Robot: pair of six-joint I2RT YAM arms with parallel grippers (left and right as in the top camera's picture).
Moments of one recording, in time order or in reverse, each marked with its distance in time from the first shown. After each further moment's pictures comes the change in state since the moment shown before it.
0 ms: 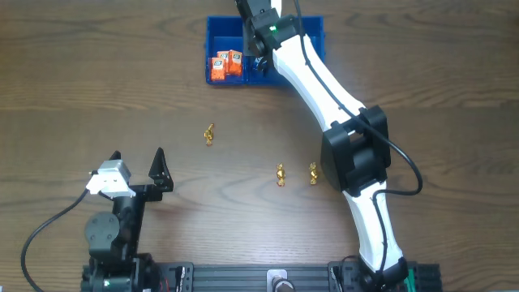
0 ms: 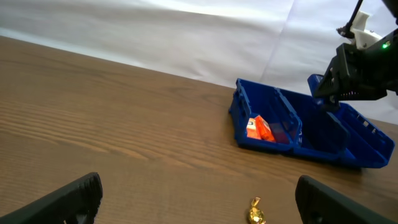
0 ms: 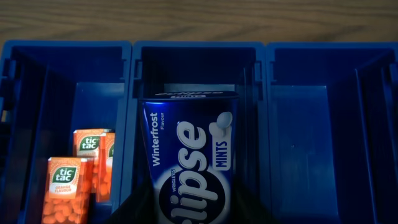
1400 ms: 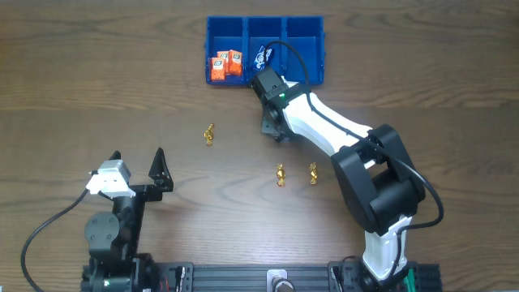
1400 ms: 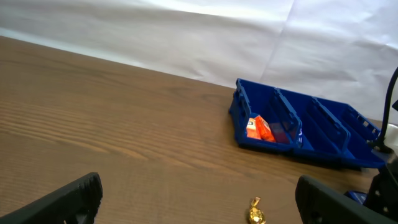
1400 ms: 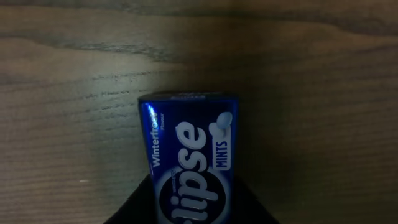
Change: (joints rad) left arm 0.000 0.000 0.000 0.000 0.000 0.000; right arm 0.065 -0.313 -0.822 0.112 -0.110 0.228
